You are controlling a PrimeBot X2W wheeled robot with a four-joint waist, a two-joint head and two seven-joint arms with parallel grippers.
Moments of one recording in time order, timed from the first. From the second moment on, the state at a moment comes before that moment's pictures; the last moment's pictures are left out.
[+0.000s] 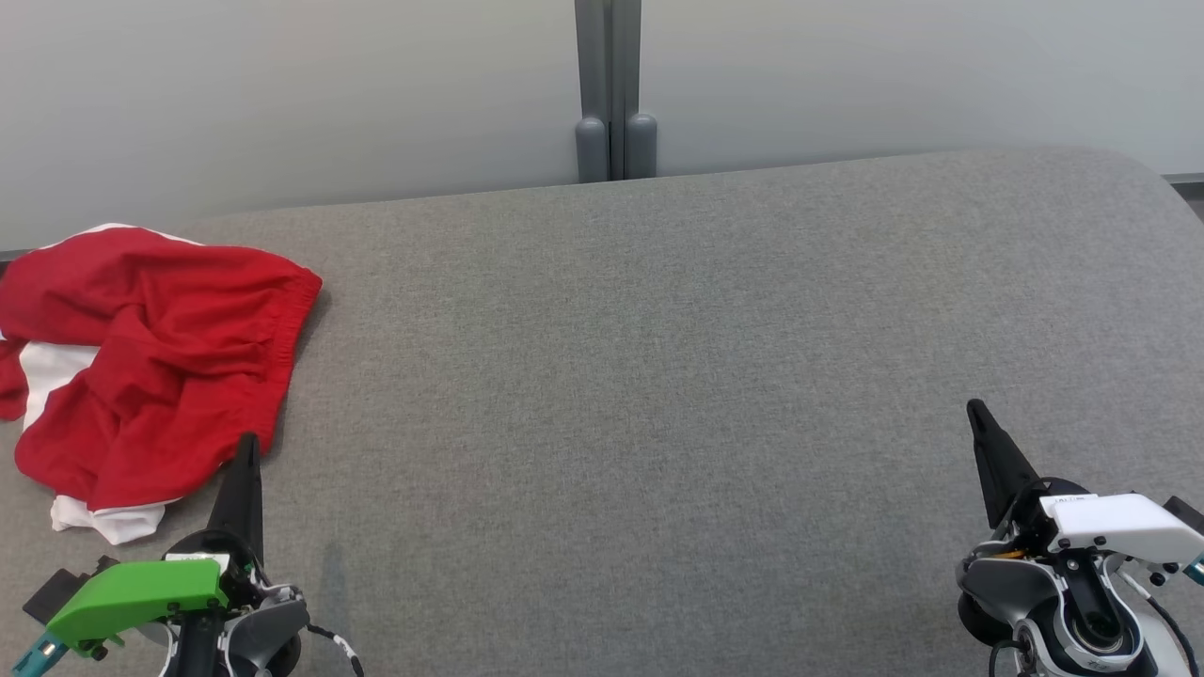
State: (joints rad) left arm -0.10 0.05 0.12 0.24 -1.62 -0.13 0.11; right arm -0.11 -0.05 -0.11 0.24 1.61 0.13 0.11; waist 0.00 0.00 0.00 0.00
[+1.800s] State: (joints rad) left arm -0.05 0.04 0.05 0.25 -1.50 -0.11 0.04; right arm -0.05 -0.04 -0.09 0.27 1.49 0.13 0.04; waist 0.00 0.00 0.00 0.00
